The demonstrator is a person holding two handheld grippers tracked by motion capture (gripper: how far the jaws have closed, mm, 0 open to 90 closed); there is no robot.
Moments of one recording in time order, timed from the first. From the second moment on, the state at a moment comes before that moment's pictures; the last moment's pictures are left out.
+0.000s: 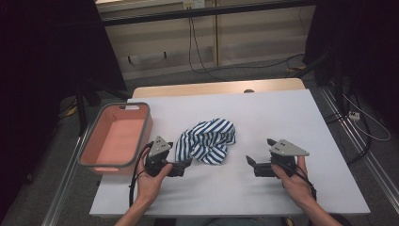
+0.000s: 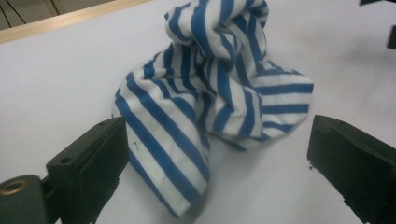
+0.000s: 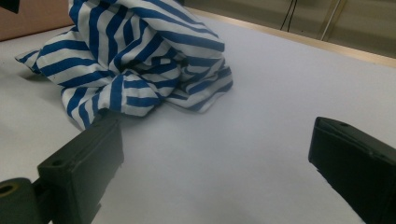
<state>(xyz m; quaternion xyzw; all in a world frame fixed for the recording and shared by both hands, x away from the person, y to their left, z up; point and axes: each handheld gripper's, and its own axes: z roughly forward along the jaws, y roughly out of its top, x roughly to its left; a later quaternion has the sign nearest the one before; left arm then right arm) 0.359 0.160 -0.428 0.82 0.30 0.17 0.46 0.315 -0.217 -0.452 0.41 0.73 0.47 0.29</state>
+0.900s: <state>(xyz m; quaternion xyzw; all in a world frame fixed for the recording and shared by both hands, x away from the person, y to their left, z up) 0.368 0.171 -0.450 0.83 0.32 0.18 0.42 0.368 -0.117 -0.442 0.34 0.79 0.45 0.24</state>
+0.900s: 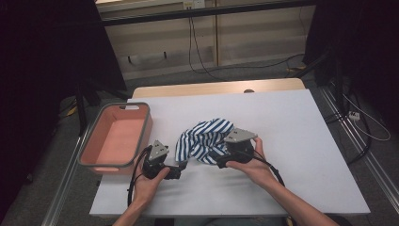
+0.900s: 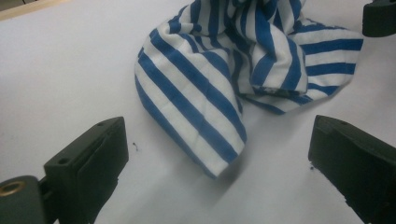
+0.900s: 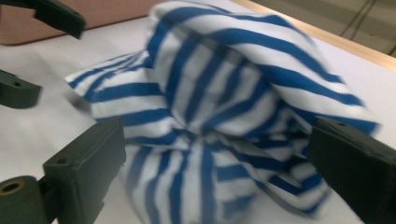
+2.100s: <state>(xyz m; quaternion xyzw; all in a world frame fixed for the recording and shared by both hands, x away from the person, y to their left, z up) 0.370 0.163 -0.459 0.84 0.33 0.20 0.38 0.369 -0.105 -0.434 0.31 0.80 0.47 0.19</state>
